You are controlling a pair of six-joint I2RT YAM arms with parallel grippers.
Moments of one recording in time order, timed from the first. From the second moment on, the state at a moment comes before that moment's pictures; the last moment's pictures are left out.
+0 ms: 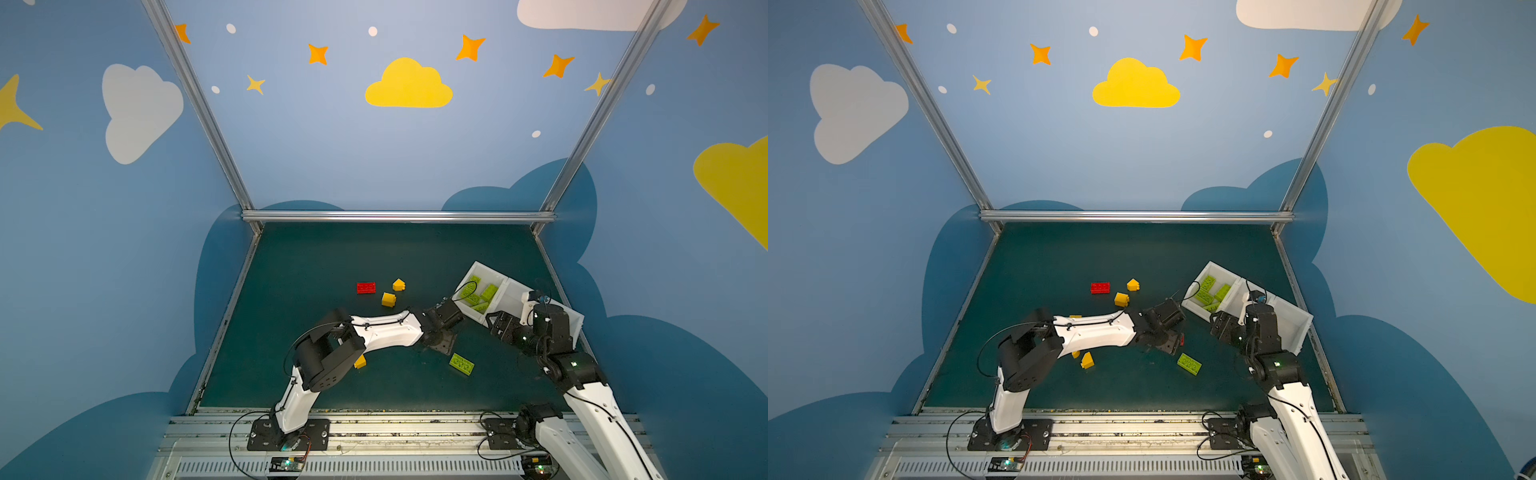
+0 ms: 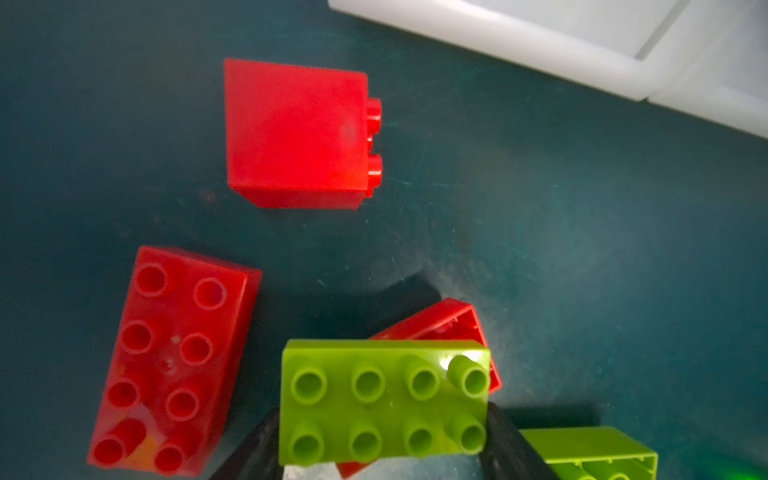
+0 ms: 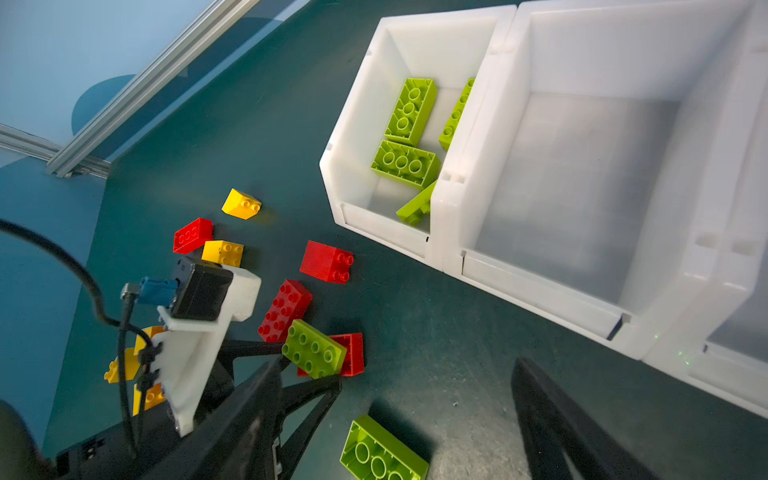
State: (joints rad) left arm -1.04 2.03 1.42 -0.48 -0.08 -0.58; right arm 0.18 0.66 0.58 -0.62 -0.11 0.53
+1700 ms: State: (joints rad) left arm -0.93 2.52 2.37 -0.61 0.21 -0.49; right arm 0.18 0.47 0.58 -0.61 -0.39 0.52
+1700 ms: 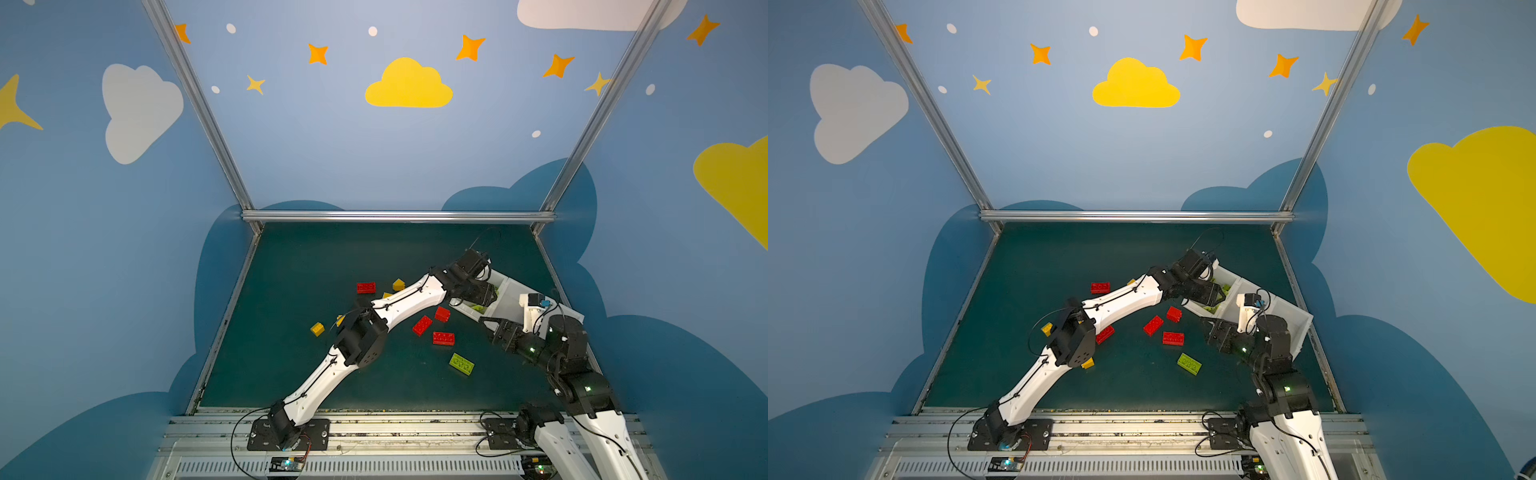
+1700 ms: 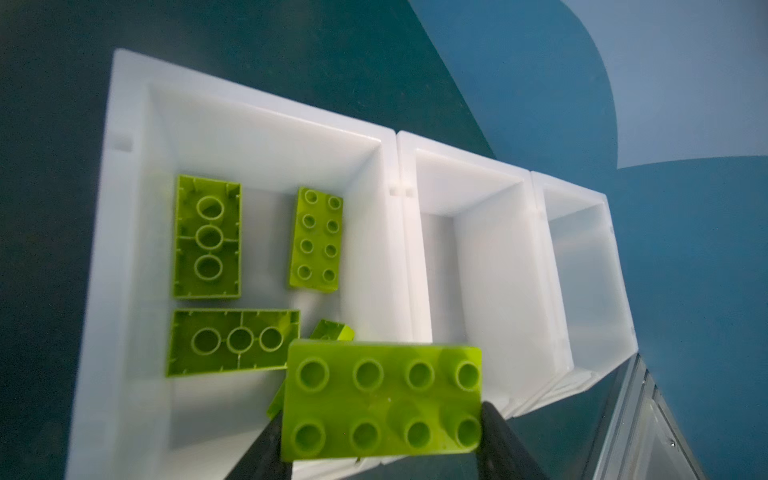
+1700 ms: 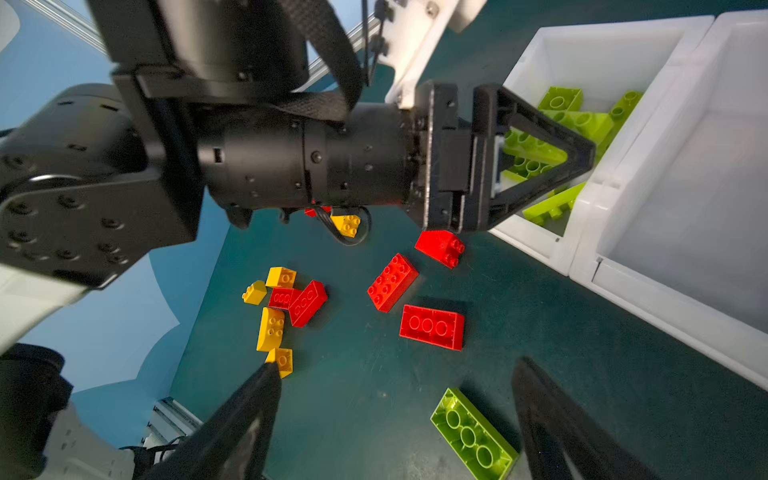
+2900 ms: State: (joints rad) left arm -0.86 1.83 1.48 -0.20 0.07 -0.61; right arm 0.64 0.76 0.68 -0.88 0.04 0.60
